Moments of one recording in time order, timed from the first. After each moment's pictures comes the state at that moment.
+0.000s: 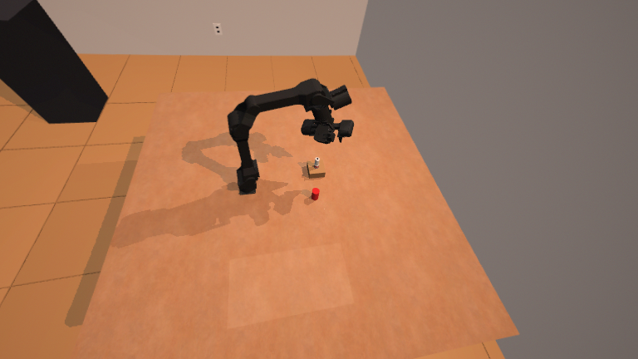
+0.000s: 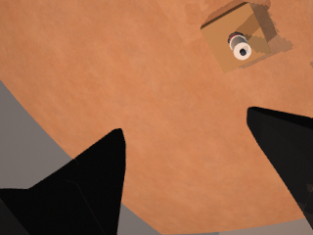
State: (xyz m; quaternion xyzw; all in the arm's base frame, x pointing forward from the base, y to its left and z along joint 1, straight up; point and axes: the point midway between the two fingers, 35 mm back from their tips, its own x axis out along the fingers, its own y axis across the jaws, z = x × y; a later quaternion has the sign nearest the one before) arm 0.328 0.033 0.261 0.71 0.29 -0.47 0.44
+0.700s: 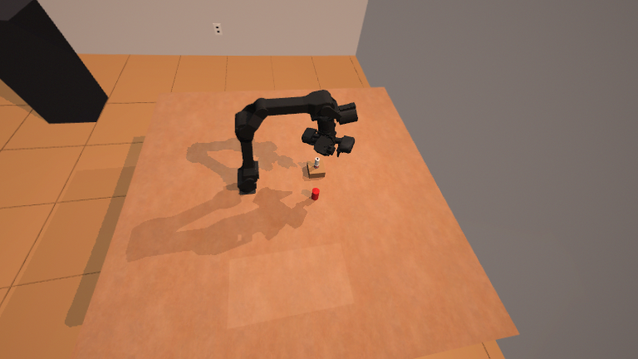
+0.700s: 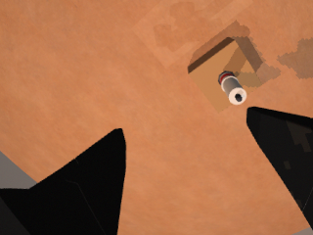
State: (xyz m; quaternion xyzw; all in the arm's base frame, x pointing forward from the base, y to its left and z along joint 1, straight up) arm 0.322 -0.001 0.230 0.68 0.29 -0.55 0.39
